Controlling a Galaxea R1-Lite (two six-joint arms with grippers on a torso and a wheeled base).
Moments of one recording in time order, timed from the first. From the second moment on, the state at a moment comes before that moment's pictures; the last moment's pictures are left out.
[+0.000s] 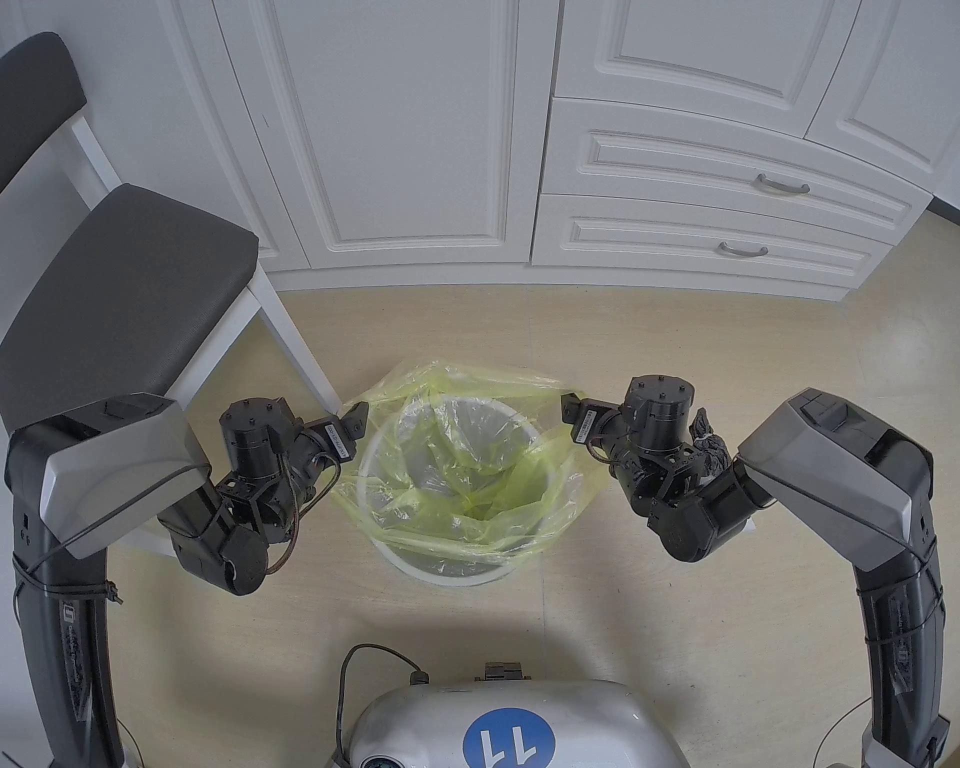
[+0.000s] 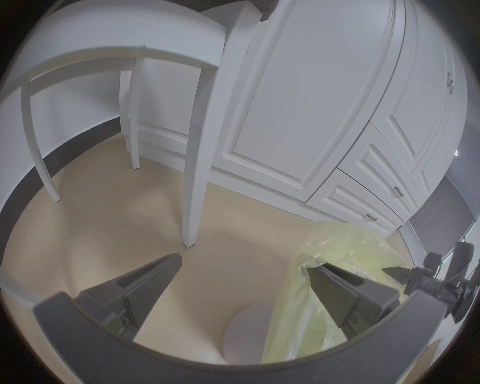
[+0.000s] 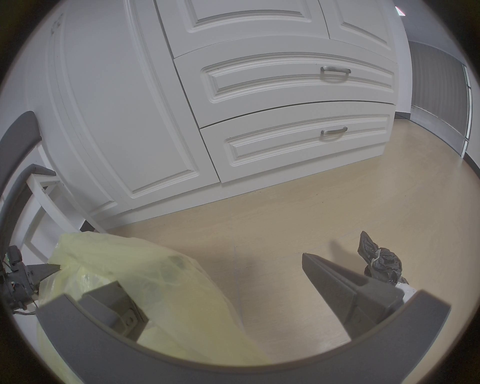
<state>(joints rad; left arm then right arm) -0.28 2.32 -0.91 -1.33 0.15 -0.38 0.47 2.44 -1.31 -1.07 -0.41 0.29</state>
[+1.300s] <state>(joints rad) -0.24 2.46 -1.04 -1.16 0.24 -0.41 0.42 2.56 -1.37 -1.00 -0.40 0.29</state>
